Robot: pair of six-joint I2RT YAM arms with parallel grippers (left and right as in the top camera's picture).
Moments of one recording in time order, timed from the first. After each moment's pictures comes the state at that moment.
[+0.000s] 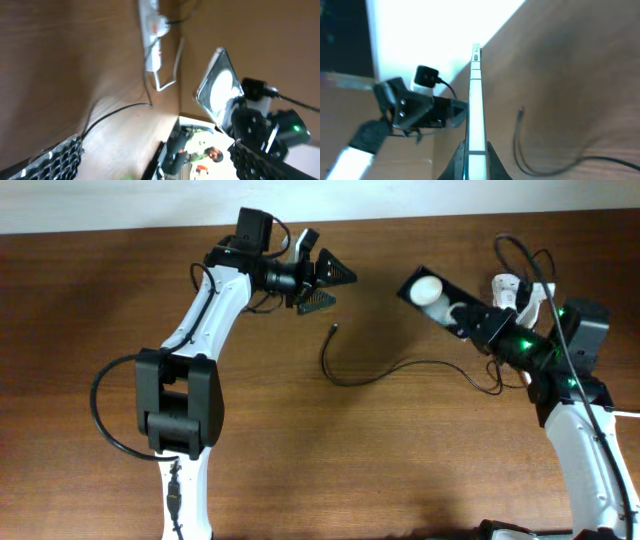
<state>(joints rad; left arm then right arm) -0.25 2.29 1.98 -0.70 1.16 -0.48 -0.26 1.31 0.87 -0.09 -0.87 0.79</state>
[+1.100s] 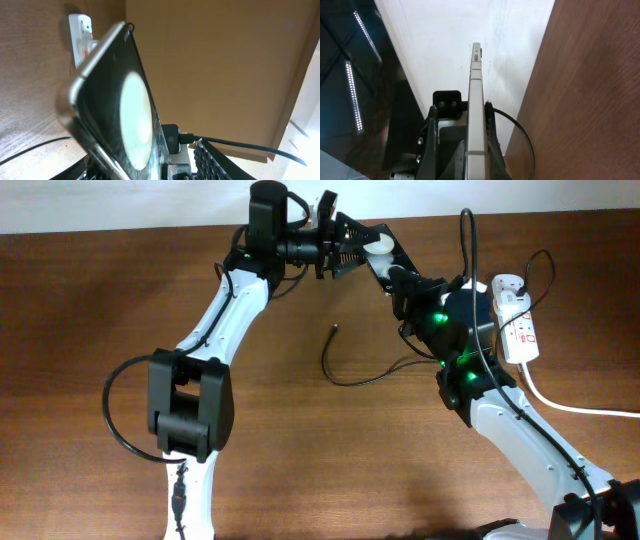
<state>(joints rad) -0.32 2.29 1.97 -0.01 1.19 -1.25 0.25 1.45 0.86 0.40 -0.14 1.62</state>
